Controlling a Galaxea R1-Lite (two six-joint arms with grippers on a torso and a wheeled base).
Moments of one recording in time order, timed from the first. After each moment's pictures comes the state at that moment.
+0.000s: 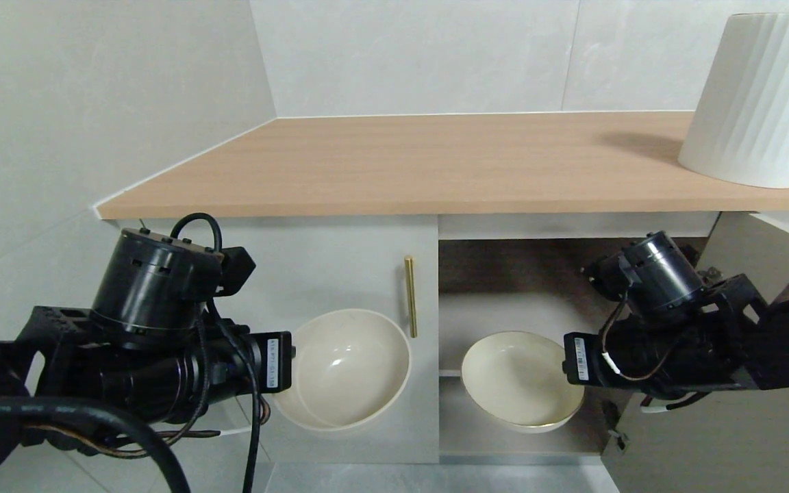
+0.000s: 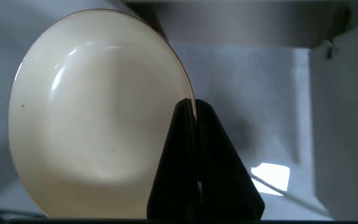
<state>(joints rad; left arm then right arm) -0.53 1.52 -0.81 -0.02 0.19 -0.41 0.58 1.72 -0.98 0.13 -0.15 0.54</state>
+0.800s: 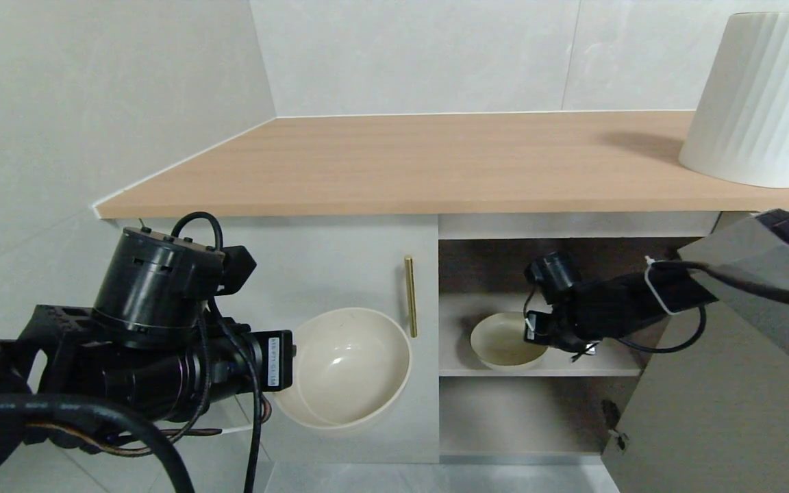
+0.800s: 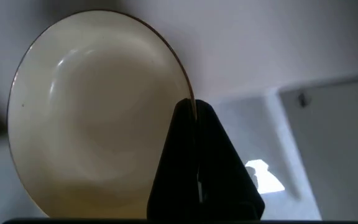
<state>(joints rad) -0.53 1.52 -0.81 -0.02 0.20 -0.41 0.41 2.29 -1.41 0.03 -0.35 0.55</state>
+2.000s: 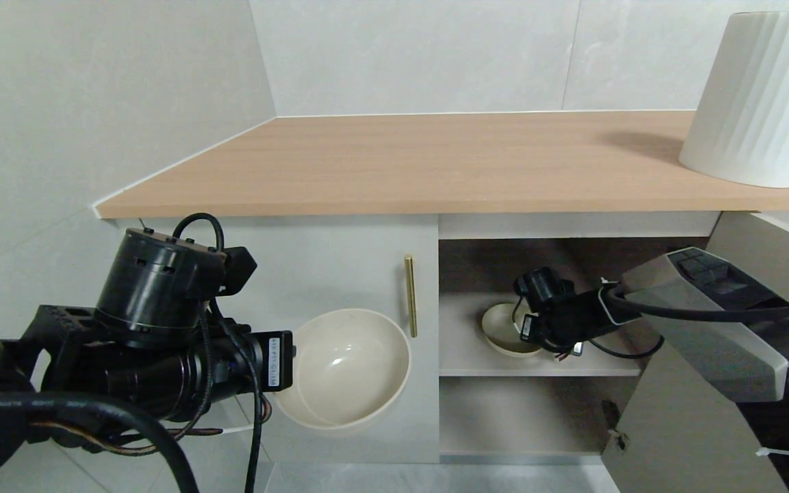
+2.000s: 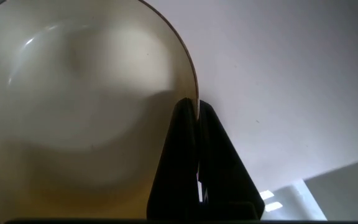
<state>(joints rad) -0.52 1.52 -0.81 -0.02 0.20 -0.41 0.35 2.56 -1.67 0.04 -0.47 0.60</state>
